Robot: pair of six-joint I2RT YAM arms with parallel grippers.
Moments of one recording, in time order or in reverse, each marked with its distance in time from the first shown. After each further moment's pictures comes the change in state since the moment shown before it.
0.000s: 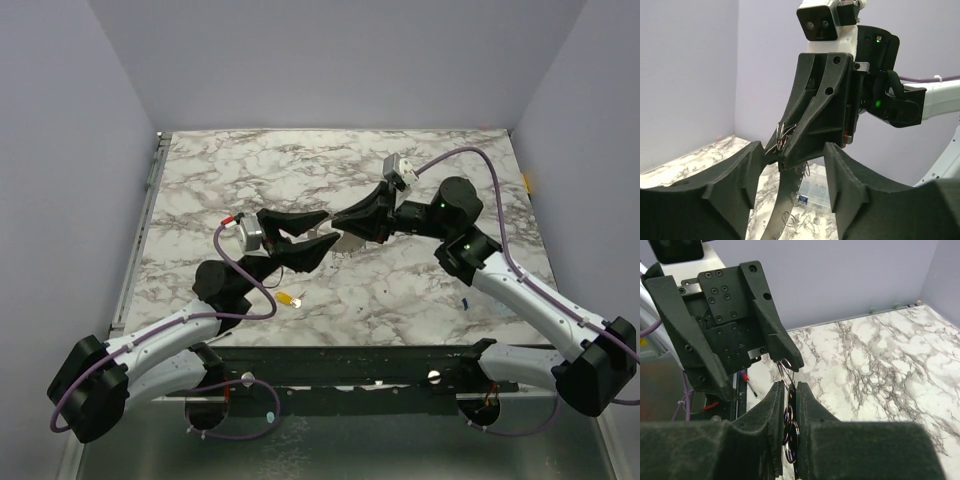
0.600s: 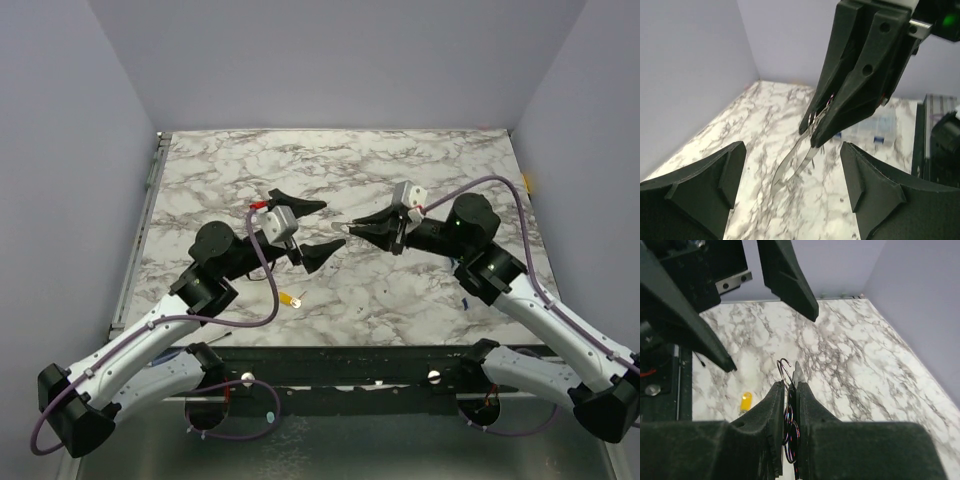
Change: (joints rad) left arm 0.000 -0.115 0.301 -0.768 0.104 0.365; right arm 0.027 -0.154 -0.013 -0.264 0.155 -0.353
